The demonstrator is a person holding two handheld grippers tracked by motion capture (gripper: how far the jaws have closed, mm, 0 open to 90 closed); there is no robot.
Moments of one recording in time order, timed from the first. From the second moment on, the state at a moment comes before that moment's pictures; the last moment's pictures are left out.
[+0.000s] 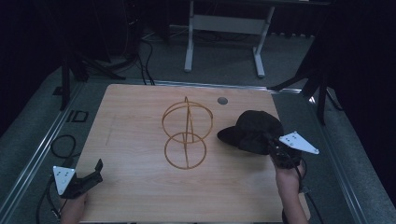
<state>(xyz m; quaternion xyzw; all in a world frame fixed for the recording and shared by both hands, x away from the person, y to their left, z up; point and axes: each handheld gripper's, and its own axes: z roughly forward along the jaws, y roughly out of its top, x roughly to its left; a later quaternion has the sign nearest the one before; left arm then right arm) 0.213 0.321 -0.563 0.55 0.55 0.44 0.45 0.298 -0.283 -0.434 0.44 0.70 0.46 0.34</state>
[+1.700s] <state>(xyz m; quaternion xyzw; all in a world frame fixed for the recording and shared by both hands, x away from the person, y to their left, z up) 0.214 0.322 -0.563 0.55 0.55 0.44 0.45 0.288 -0.262 -0.242 0.34 0.60 0.56 0.46</state>
